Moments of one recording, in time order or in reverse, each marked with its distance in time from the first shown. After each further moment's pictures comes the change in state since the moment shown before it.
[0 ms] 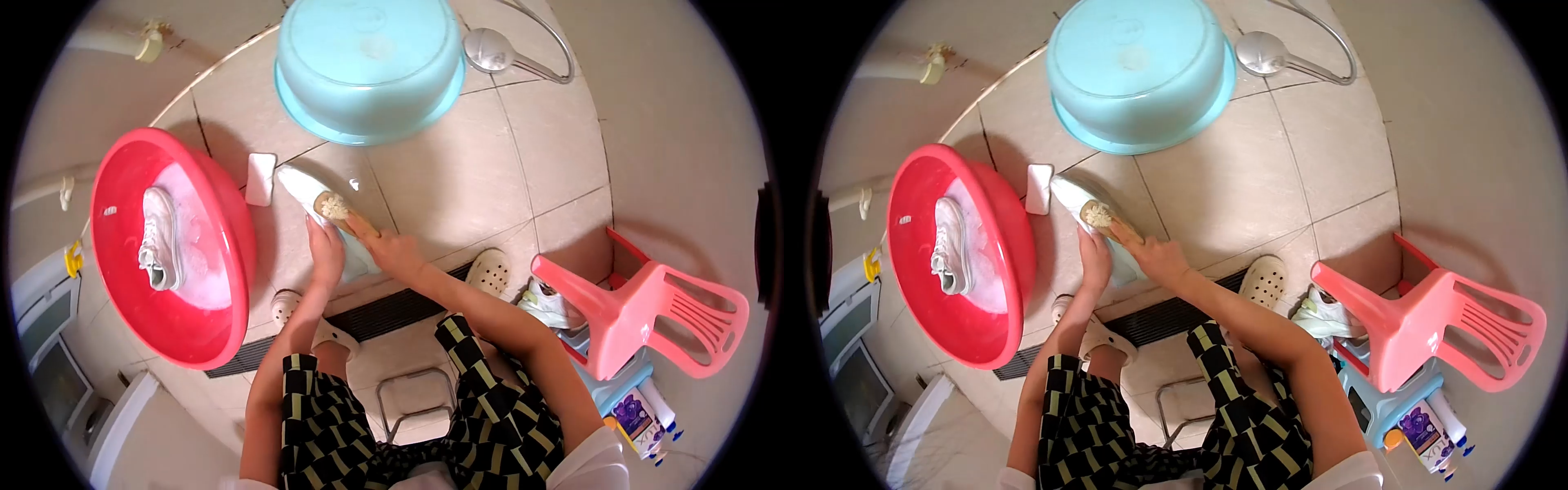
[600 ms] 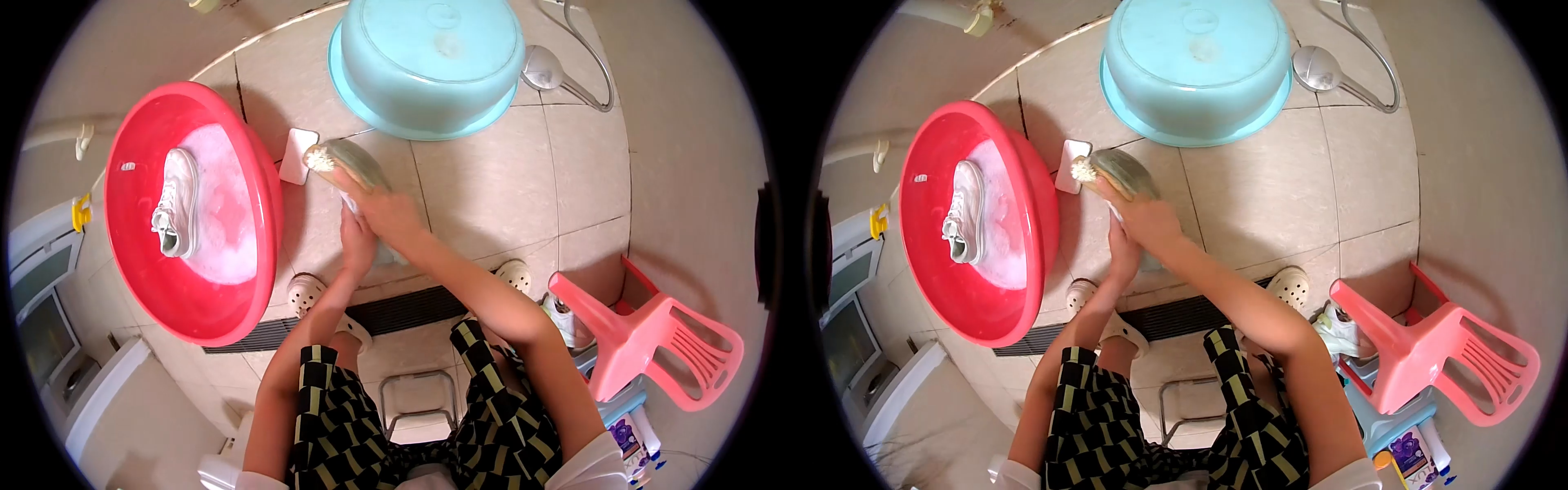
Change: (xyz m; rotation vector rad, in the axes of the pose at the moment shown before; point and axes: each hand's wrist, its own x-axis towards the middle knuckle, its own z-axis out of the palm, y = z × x) left_hand -0.004 0.000 0.000 -0.247 0.022 -0.153; right_hand 0.091 -0.047 -0.014 -0.037 -0.068 -0.112
